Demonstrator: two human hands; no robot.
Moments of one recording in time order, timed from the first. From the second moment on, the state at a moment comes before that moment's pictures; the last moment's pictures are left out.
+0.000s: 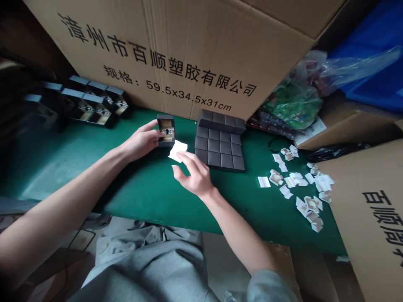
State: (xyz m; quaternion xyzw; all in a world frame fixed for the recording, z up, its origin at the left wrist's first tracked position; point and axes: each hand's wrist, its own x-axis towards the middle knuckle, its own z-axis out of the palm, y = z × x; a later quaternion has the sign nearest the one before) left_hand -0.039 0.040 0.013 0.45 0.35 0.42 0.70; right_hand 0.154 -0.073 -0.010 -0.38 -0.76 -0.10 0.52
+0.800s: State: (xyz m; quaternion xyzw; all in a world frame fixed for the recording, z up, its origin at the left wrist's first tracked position) left_hand -0.041 0.019 0.025 0.56 0.24 0.25 0.75; right_hand 0.153 -0.074 -0.003 -0.34 -0.78 -0.03 0.52
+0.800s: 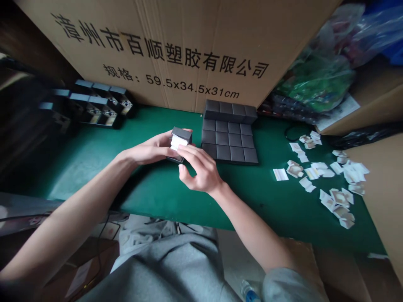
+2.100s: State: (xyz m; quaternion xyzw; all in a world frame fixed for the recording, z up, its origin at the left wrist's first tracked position) left_hand -0.041 0.026 0.015 0.59 0.24 0.23 0.73; right_hand 0.155 -0.068 -0.004 -0.35 -0.79 -0.06 0.49
